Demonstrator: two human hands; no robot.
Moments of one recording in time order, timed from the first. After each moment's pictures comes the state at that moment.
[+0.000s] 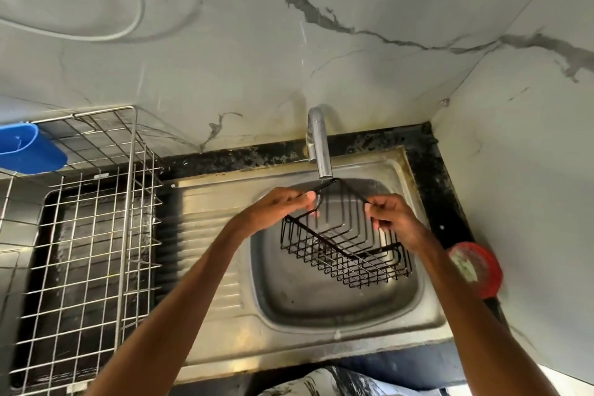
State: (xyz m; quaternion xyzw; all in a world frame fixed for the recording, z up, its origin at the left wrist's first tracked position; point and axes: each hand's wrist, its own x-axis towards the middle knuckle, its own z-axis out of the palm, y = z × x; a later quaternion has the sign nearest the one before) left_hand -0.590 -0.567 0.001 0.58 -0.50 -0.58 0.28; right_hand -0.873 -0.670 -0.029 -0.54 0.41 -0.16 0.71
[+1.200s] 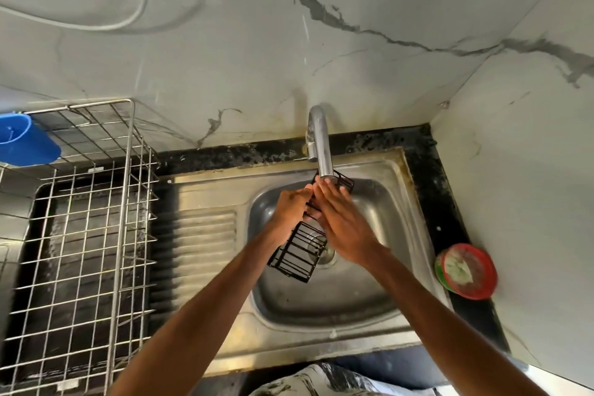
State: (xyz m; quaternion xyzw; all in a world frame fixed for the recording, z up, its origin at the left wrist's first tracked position) left_hand -0.642 -0.583 -0.034 0.67 -0.16 -0.57 0.44; right_hand -0.798 -0.618 -0.050 -0.93 0.33 -0.02 0.18
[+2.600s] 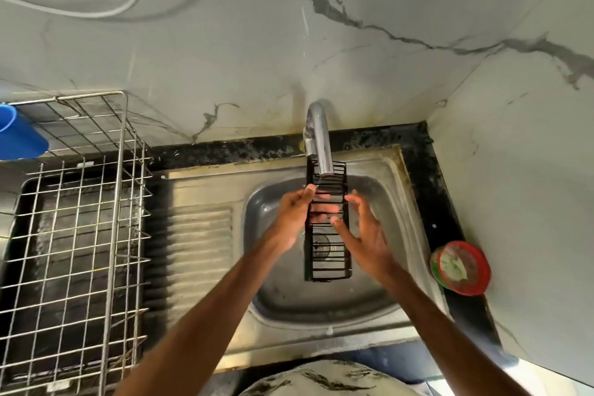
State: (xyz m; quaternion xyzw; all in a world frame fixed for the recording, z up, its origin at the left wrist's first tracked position) left_hand -0.657 -0.570 -0.032 0.59 -0.15 -0.62 0.50; right_hand -0.832 -0.595 -0.021 -0.73 0.51 -0.14 0.44
